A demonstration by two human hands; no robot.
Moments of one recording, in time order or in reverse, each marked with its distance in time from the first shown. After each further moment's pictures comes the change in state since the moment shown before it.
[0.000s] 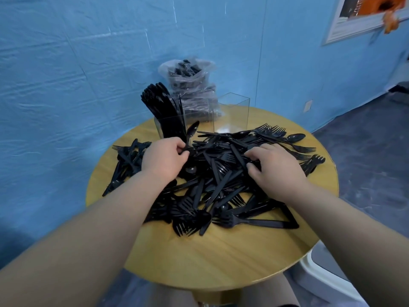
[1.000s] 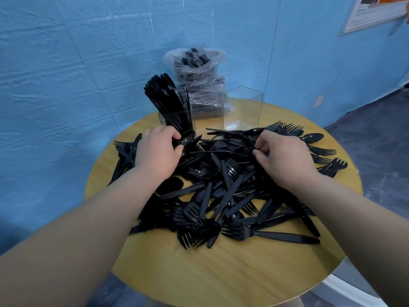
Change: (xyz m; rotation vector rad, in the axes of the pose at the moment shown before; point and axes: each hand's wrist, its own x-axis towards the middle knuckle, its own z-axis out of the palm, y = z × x) left_hand 0.017 -0.026 0.003 0.071 0.086 0.028; right_hand 0.036 -0.001 0.008 0.045 0.061 0.067
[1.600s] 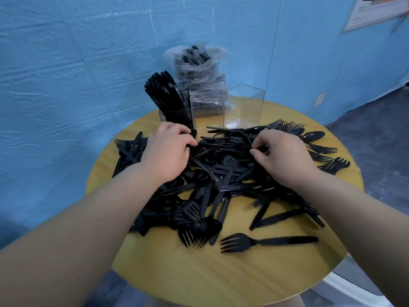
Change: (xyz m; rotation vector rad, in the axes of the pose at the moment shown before) left_hand -0.003 0.008 -0.007 0.102 -0.132 0.252; right_hand 0.001 0.002 0.002 0.104 -0.008 -0.086
